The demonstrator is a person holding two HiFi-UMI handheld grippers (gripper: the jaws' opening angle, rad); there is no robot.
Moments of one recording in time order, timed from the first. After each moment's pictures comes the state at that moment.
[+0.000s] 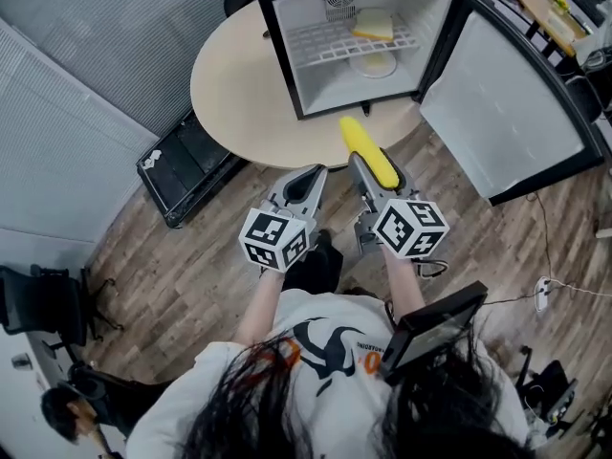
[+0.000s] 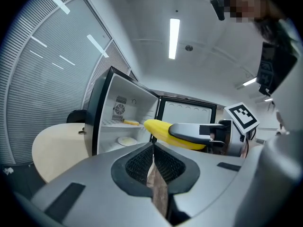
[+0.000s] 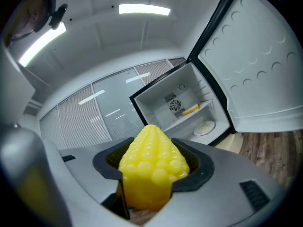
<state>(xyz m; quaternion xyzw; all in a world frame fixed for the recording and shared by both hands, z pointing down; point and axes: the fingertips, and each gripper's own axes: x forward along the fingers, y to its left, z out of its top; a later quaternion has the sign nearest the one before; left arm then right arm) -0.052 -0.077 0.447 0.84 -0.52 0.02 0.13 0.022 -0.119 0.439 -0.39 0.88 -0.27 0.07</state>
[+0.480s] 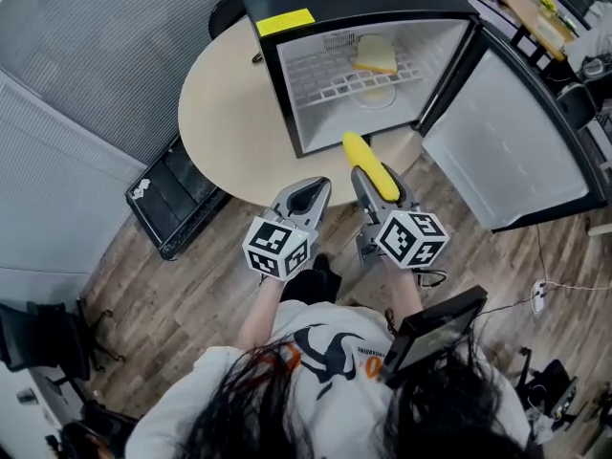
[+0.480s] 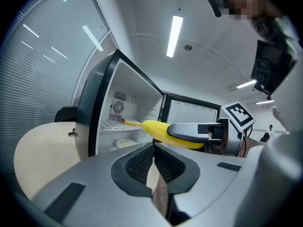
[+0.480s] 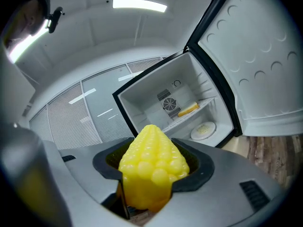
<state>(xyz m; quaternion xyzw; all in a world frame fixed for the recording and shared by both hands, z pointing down) -0.084 -0.162 0.456 0.87 -0.47 0.03 0.14 -0.009 -0.199 0.449 -0.42 0.86 -0.29 0.06</state>
